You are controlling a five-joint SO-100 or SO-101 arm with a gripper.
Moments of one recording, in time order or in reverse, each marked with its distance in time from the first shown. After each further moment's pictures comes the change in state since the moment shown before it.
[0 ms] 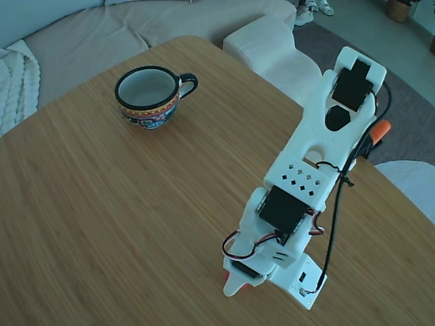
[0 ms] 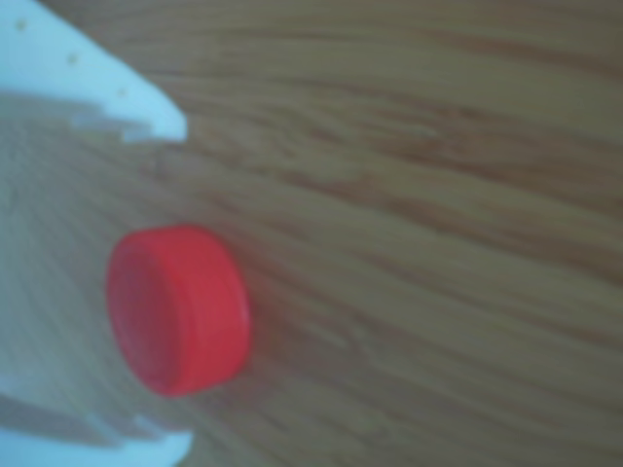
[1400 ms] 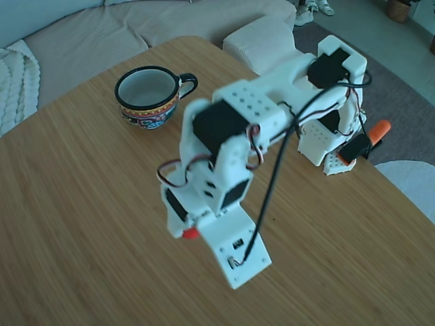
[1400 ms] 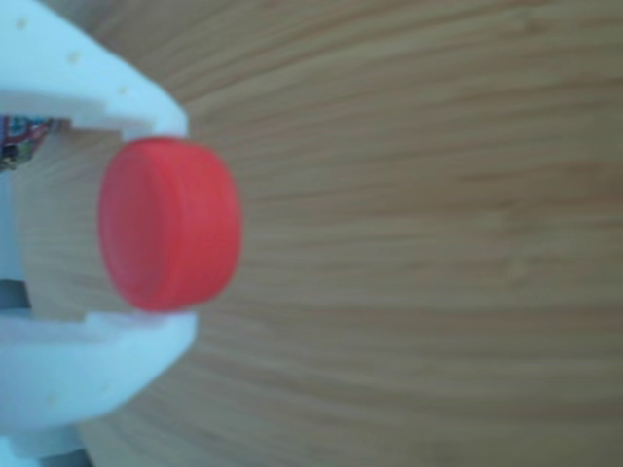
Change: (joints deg) arm 17.9 0.0 -25.1 18.3 1.6
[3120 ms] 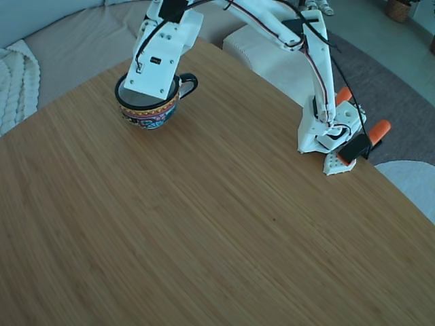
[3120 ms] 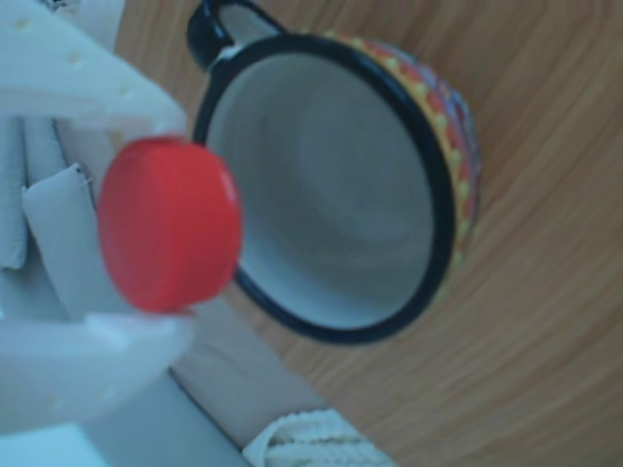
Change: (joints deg) arm 45.6 0.0 -25.8 14.2 -5.0
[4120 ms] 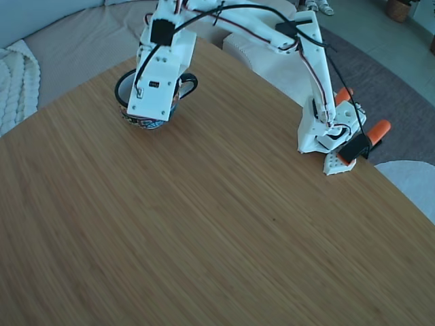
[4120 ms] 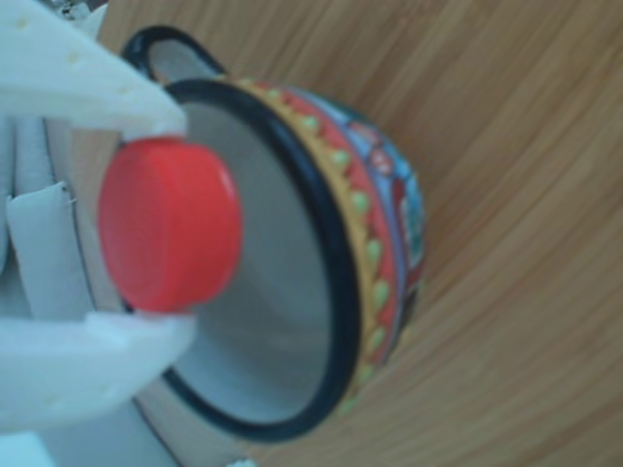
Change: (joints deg) arm -1.3 -5.4 6.8 -3.3 -0.2
